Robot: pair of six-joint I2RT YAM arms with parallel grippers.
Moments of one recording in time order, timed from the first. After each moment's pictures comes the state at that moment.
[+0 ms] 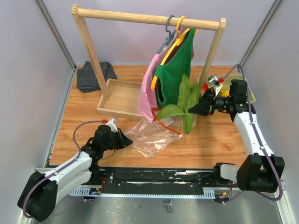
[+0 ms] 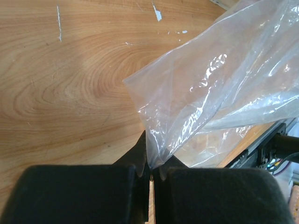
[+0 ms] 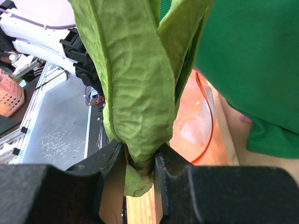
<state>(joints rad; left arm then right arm) -0.47 0.82 0.13 0.11 0.26 -0.75 -0.04 1.21 0.97 -0.41 -1.50 -0.18</state>
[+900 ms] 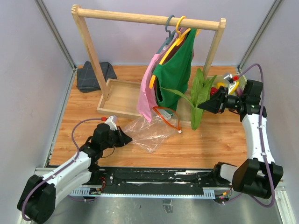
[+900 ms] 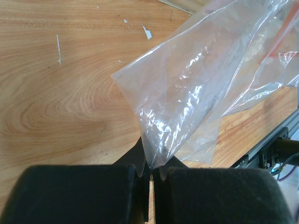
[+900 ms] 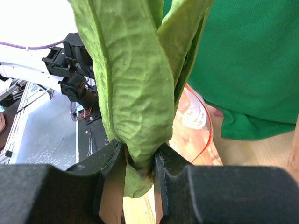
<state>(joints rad) -0.47 0.79 0.16 0.07 0.24 -0.70 -0.23 1.17 1.01 -0.48 -1.51 -0.18</state>
